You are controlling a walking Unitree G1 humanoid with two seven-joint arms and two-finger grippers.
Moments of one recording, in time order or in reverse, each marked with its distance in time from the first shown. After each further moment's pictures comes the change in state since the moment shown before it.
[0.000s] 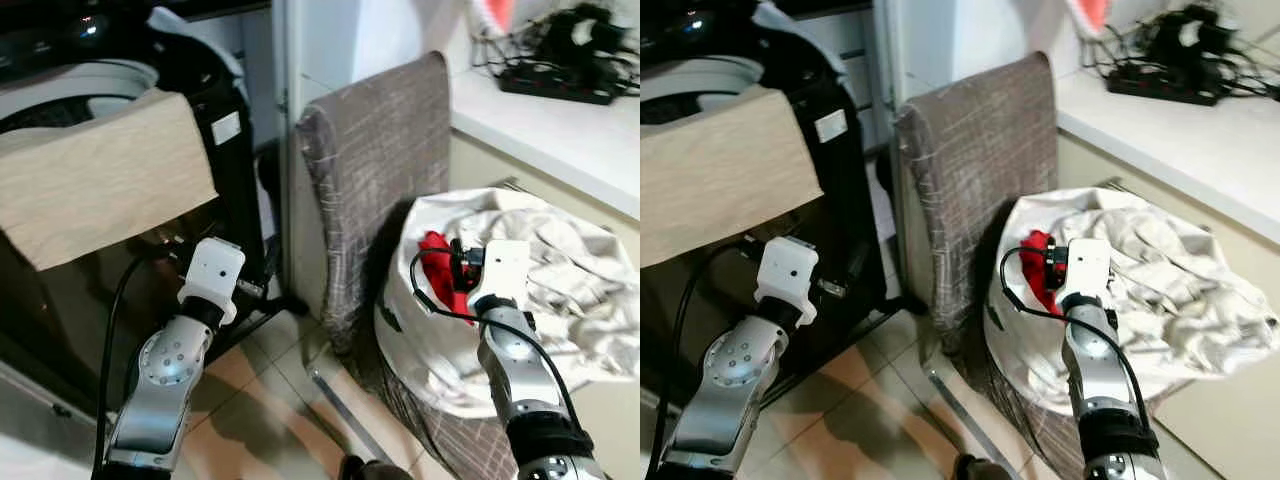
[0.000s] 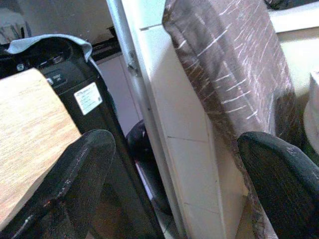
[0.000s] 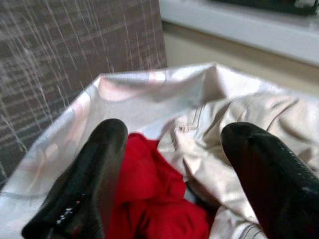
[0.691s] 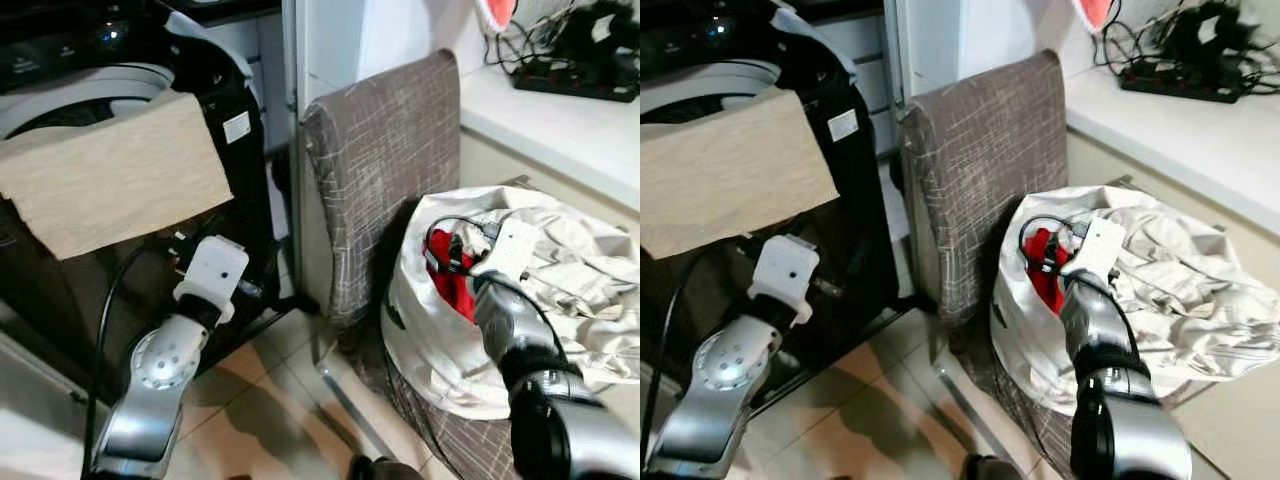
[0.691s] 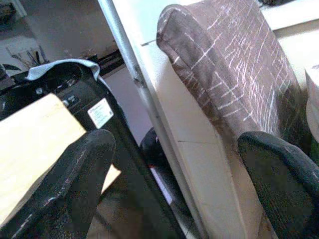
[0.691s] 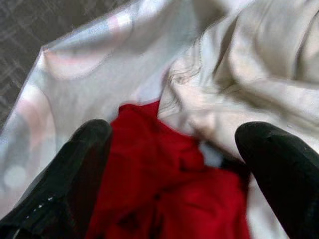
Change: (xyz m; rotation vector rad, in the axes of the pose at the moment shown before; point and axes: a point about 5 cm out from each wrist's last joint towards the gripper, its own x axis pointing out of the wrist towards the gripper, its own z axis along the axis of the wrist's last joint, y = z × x) left arm -0.011 0.003 0.013 0.084 -0.019 -0.026; right arm 0.046 -0.001 0.000 0.323 0.312 -0.083
